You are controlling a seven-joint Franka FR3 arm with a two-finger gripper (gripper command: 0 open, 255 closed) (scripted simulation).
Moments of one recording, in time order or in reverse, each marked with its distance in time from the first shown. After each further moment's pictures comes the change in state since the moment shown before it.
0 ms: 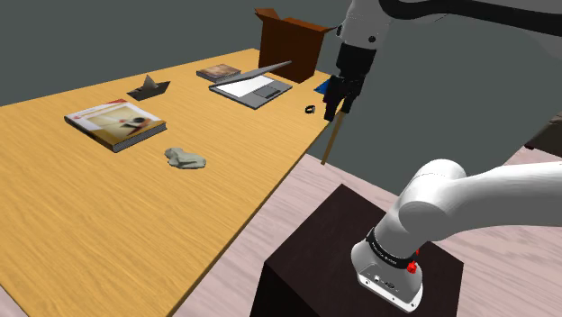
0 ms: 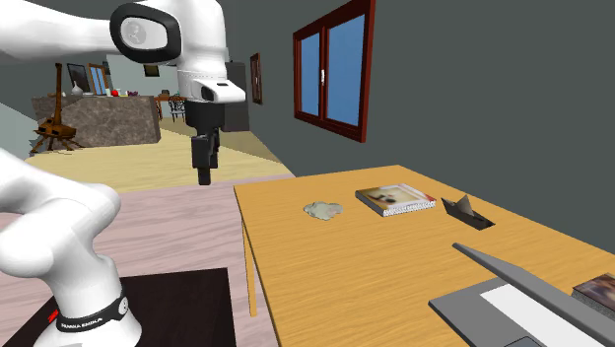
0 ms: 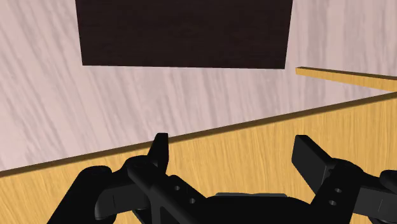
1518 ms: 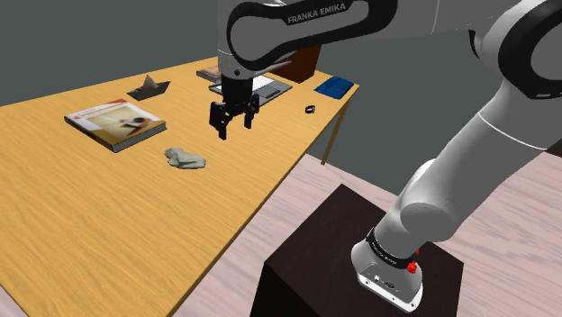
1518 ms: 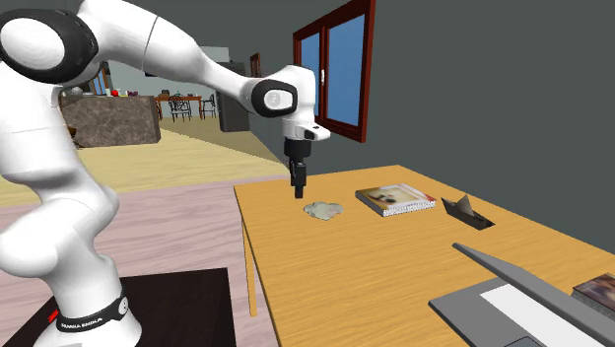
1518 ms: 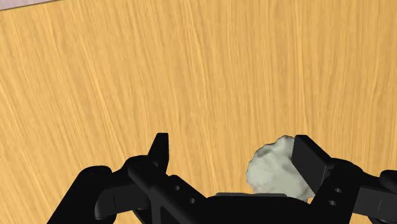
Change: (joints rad) arm 0.046 0.732 0.266 0.328 -0.044 0.446 0.274
